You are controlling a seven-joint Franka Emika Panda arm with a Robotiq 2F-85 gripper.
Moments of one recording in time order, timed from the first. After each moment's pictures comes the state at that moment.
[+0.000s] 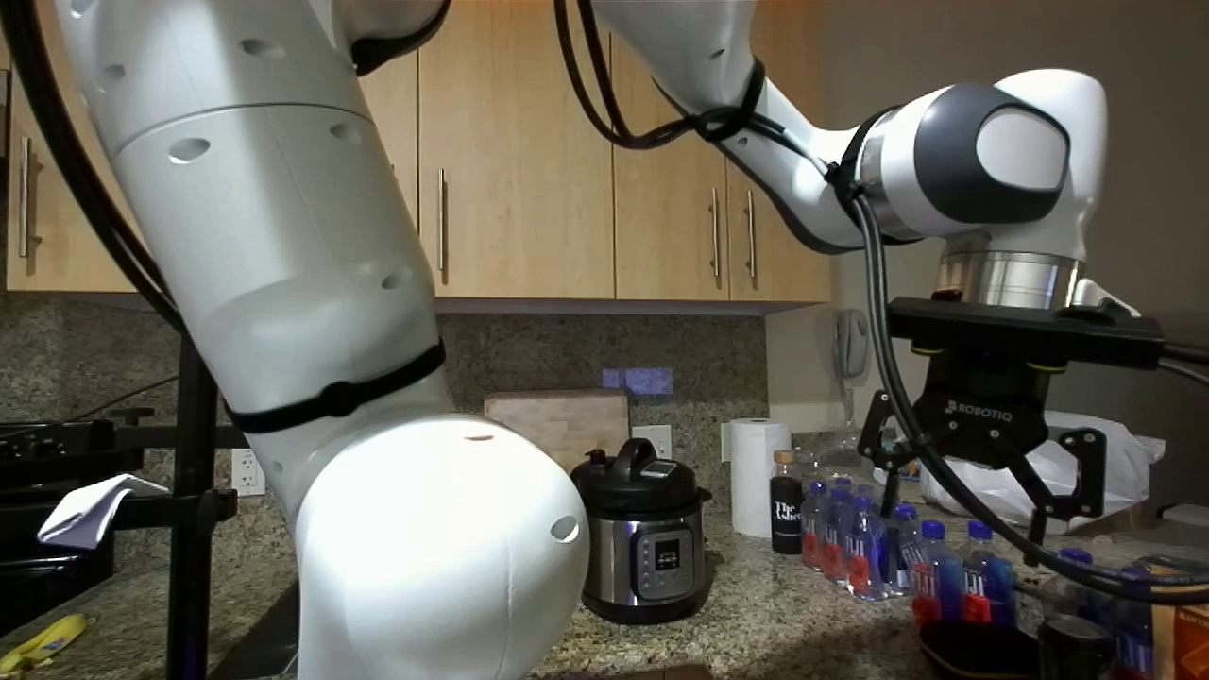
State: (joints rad) arm -0.05 -0.38 -0.37 -2.41 0.01 1.92 -0.59
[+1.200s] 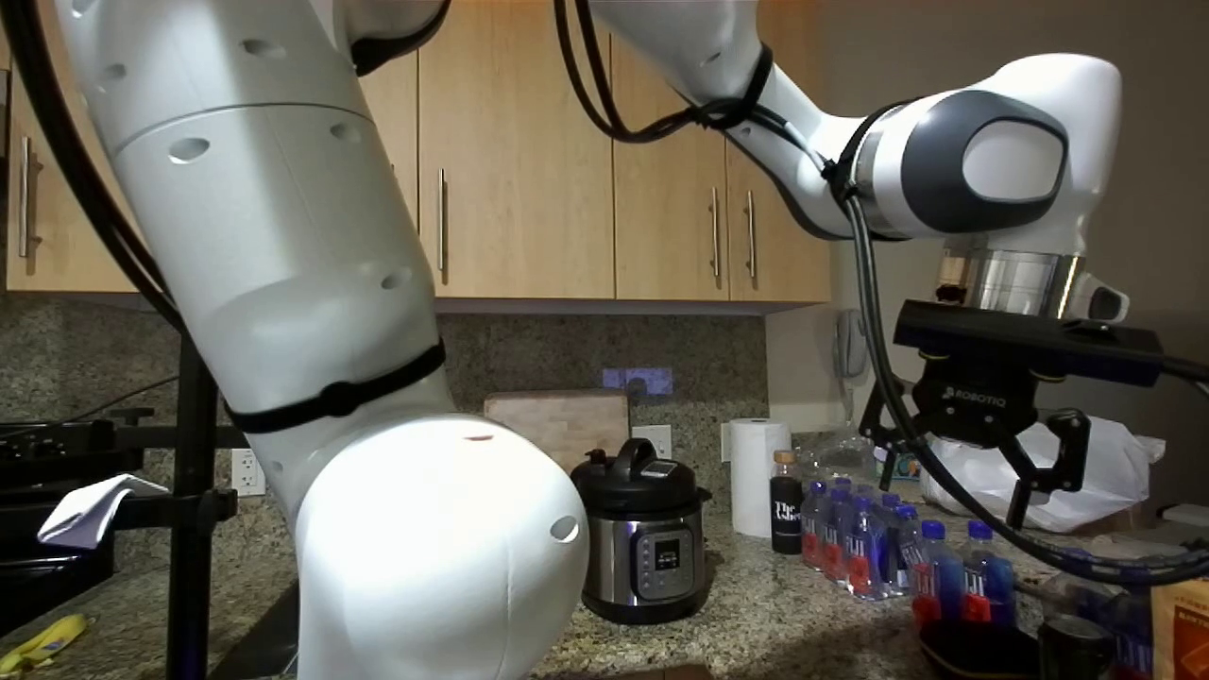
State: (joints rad) arm -0.05 -0.38 -0.36 -2.42 0.16 2.03 -0.74
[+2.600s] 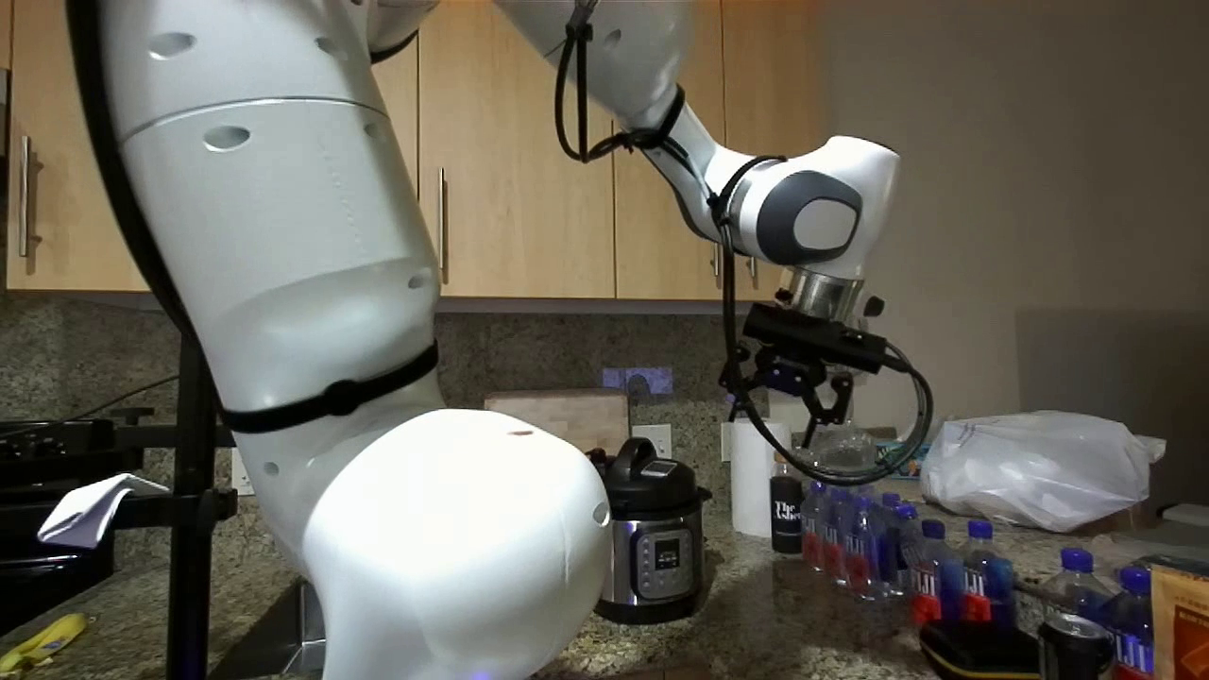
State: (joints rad) arm 0.13 -0.36 -0.13 -2.38 0.48 2.10 -0.74
